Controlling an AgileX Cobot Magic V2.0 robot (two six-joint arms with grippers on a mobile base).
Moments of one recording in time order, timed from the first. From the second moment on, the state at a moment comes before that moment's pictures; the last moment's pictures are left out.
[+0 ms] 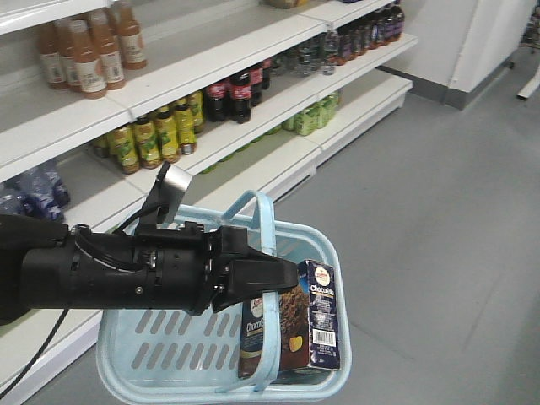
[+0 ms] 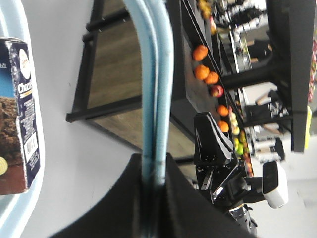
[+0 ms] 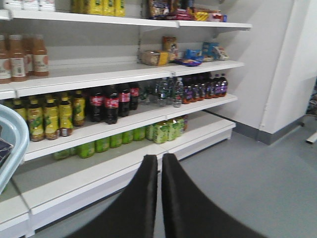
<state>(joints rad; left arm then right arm) -0.49 1.43 -0.82 -1.67 0.82 0.78 0.08 -0.01 0.03 -0.07 0.09 0.00</state>
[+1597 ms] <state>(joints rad) -0.49 1.43 -0.82 -1.67 0.82 0.78 0.08 -0.01 0.03 -0.07 0.09 0.00</state>
